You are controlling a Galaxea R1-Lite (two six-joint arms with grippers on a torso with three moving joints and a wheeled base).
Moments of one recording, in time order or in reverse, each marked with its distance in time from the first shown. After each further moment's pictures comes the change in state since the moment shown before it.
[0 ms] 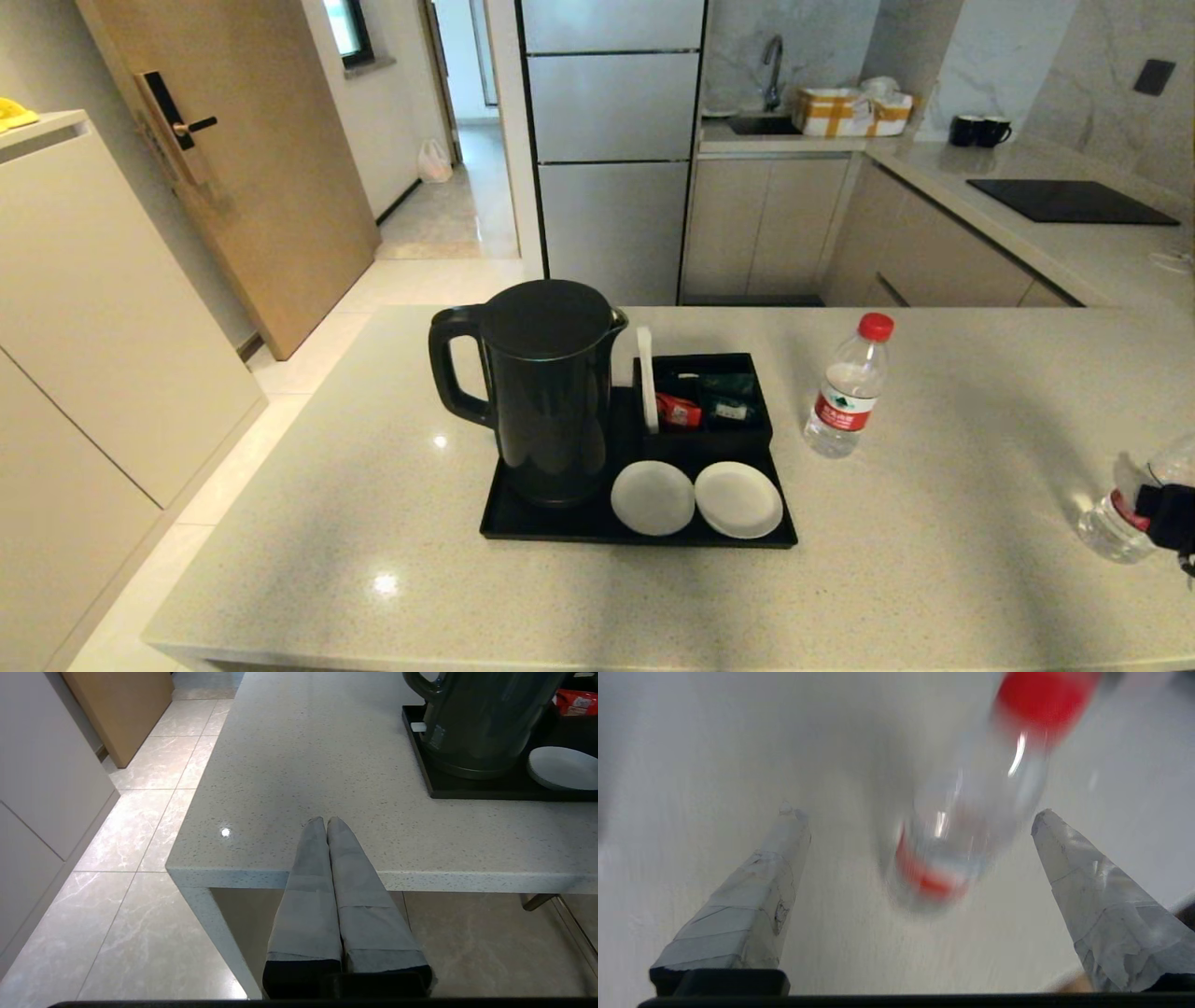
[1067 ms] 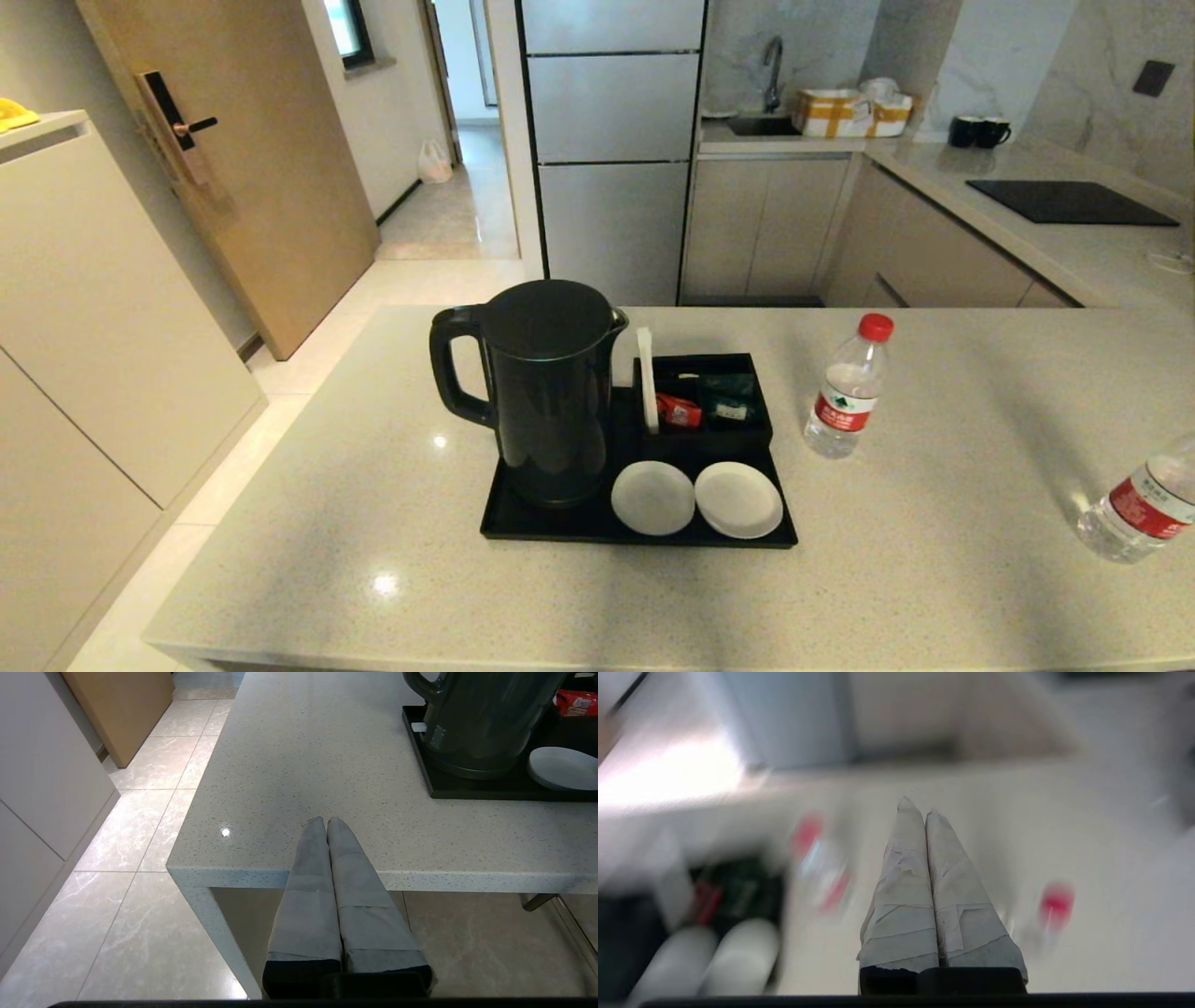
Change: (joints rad) left arm 0.000 0.000 0.000 0.000 0.000 0.000; right arm 0.388 -0.769 -0.979 1.629 -0.050 0.119
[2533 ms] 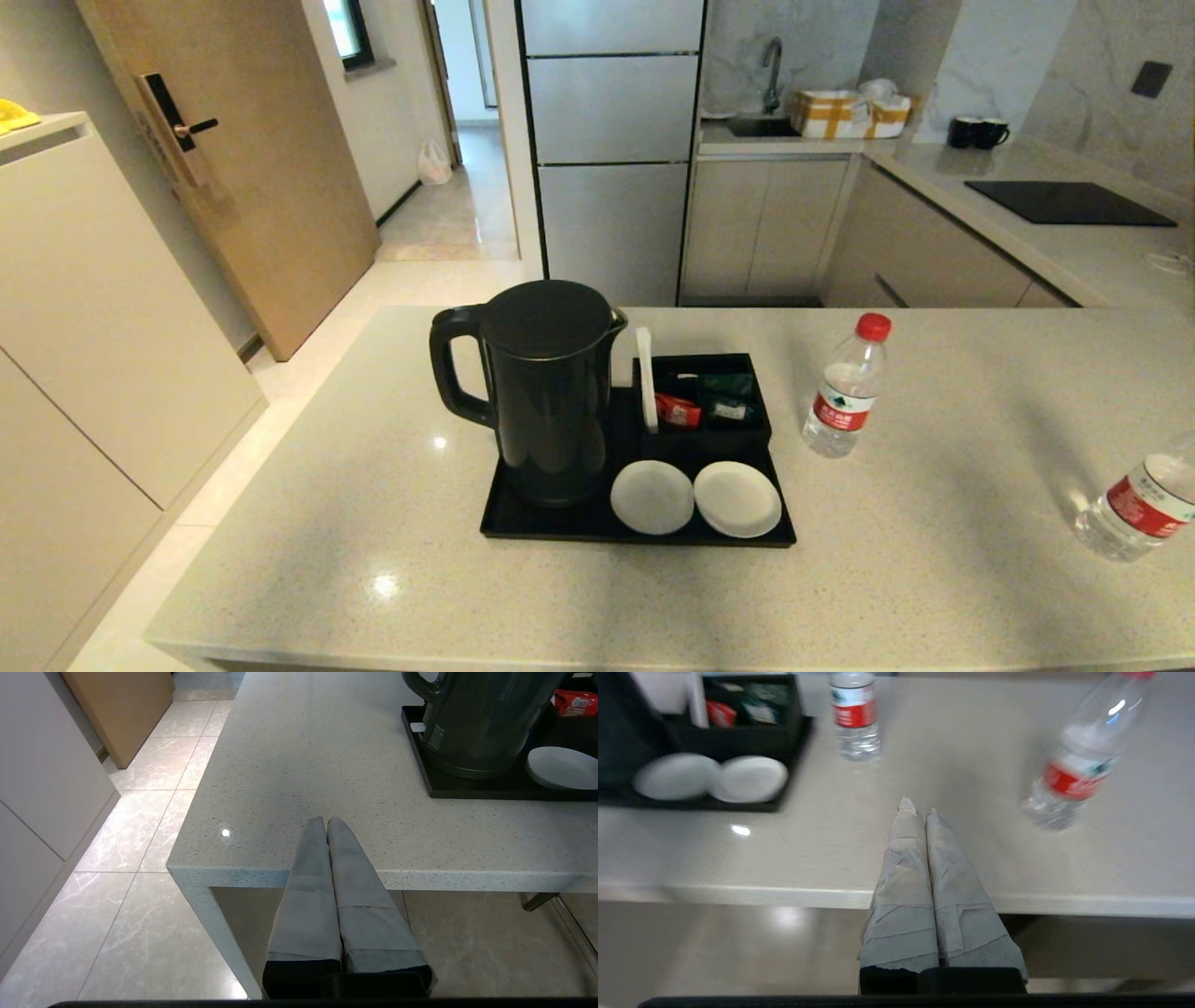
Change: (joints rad) left arm 0.000 0.000 0.000 0.000 0.000 0.001; right arm 0.016 -0.961 0.977 -0.065 0.142 -0.063
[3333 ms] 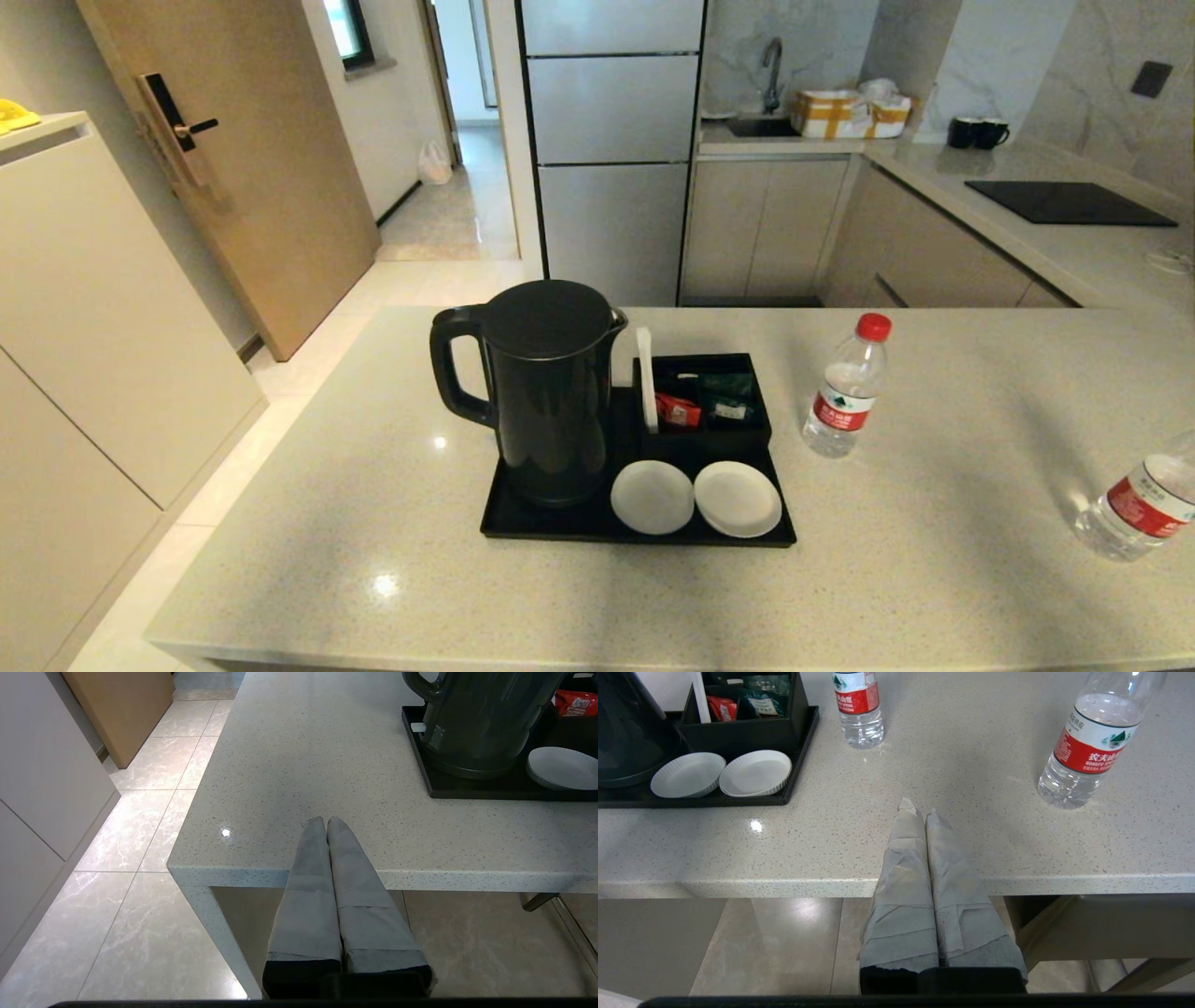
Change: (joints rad) left arm 0.000 0.000 0.000 0.000 0.001 -0.001; right arm 0.001 0.000 0.002 0.036 0.002 0.059
